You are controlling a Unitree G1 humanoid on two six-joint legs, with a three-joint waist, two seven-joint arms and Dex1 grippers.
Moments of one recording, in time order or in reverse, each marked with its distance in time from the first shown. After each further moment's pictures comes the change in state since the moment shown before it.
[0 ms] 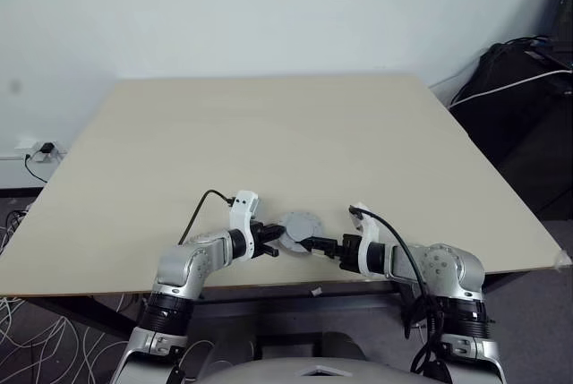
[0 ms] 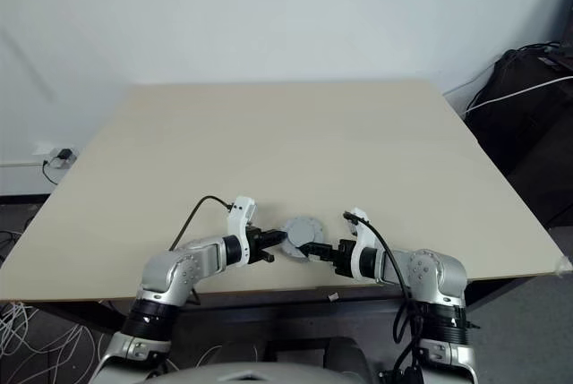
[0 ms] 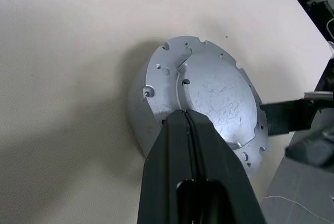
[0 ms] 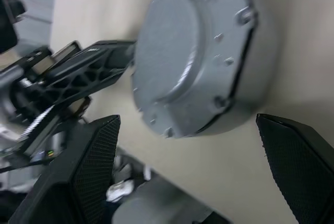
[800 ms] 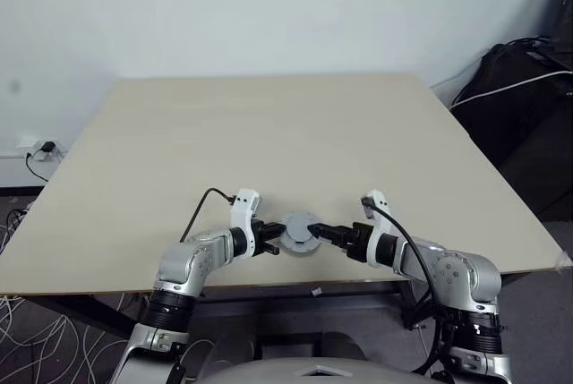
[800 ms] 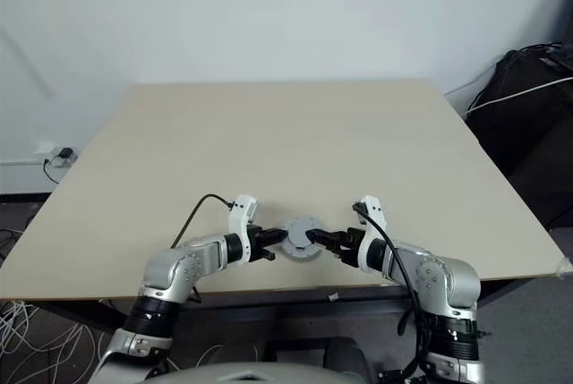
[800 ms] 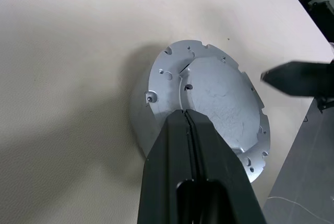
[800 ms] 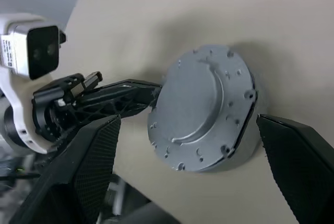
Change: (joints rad) left arm -0.018 -0.001 -0.002 0.019 0.002 -0.001 0.001; right arm 0.044 0.014 -0.032 -0.174 -0.037 -0.083 0.008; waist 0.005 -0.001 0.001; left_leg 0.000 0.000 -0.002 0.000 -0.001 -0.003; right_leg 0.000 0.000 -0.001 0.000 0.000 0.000
